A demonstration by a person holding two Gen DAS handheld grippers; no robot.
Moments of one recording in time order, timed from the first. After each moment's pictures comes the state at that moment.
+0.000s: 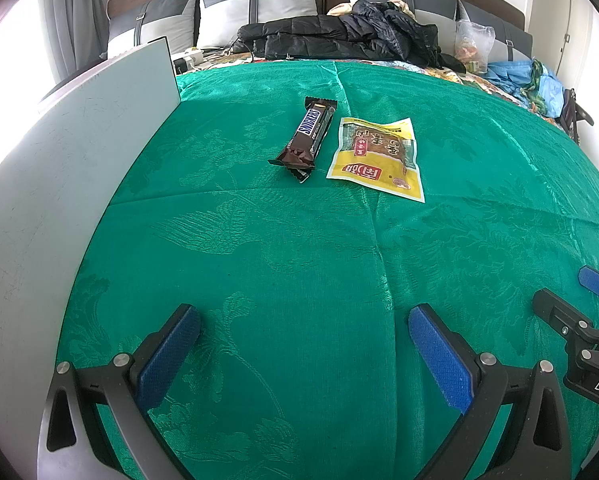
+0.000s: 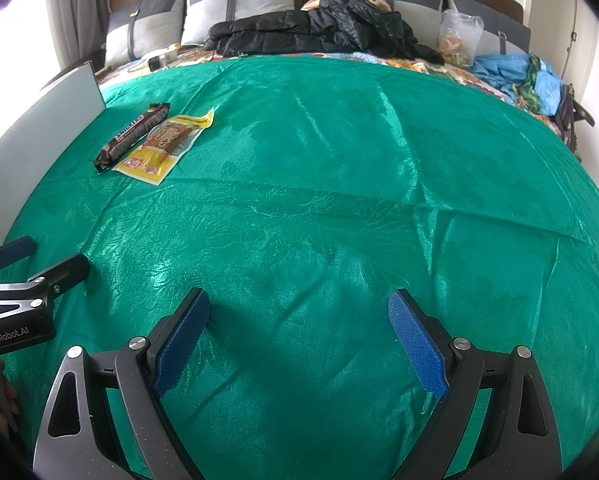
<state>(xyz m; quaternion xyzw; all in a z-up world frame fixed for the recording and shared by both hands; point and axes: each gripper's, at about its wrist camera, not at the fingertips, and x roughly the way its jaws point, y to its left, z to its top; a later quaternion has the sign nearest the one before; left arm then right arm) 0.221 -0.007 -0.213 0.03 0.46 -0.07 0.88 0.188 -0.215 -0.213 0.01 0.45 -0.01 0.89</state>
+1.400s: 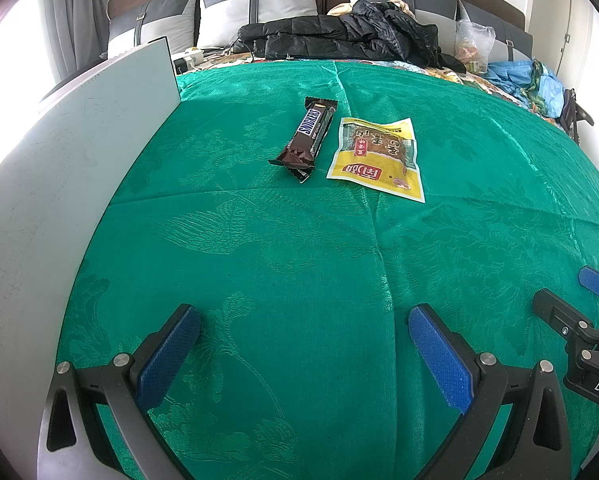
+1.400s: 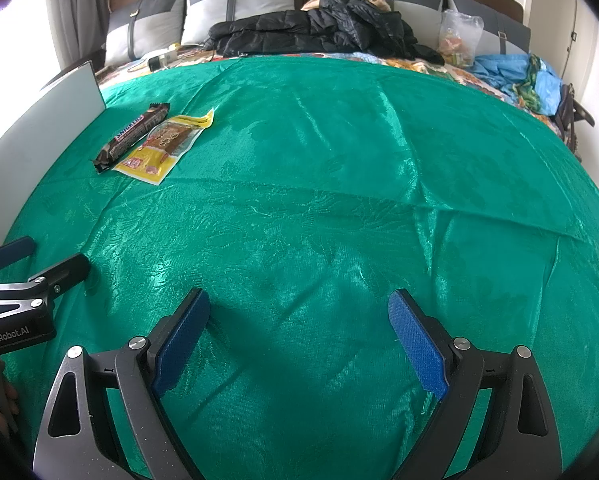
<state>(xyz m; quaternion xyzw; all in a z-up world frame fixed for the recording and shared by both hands) 0.222 -0.007 -0.213 0.03 0.46 -0.07 0.88 0.189 -0.216 -0.214 0.01 0.45 -0.01 0.89</state>
